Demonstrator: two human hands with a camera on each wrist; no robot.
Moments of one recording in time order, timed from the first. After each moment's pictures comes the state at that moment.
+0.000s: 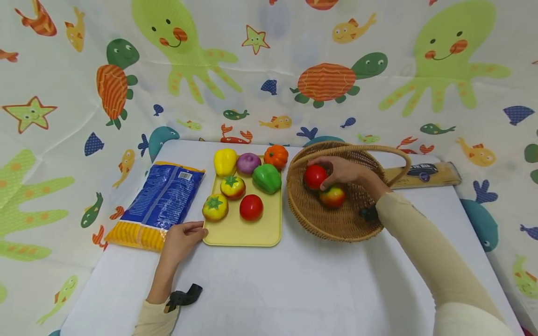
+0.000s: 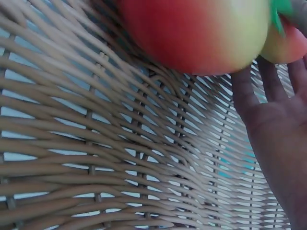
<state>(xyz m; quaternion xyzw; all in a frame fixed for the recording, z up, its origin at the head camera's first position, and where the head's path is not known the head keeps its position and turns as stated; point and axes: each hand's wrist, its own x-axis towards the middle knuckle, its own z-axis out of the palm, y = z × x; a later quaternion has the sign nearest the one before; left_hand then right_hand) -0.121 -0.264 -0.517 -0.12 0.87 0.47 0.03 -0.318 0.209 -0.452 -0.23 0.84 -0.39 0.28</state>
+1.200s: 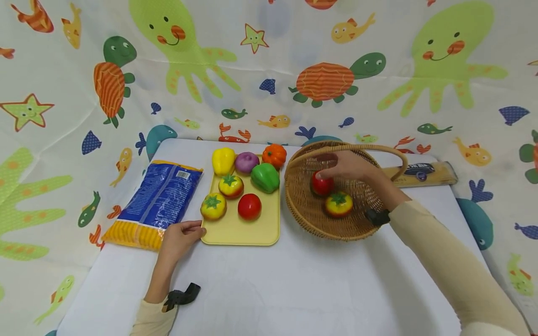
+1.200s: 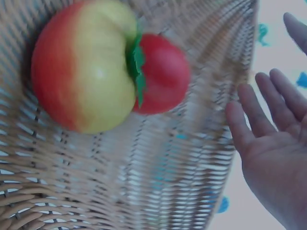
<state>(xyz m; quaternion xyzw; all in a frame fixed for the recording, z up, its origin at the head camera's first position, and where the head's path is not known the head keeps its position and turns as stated) -0.121 -0.264 -0.518 -0.11 0.87 0.47 0.03 -0.286 0.207 -0.401 -0.18 0.89 -0.36 0.20</state>
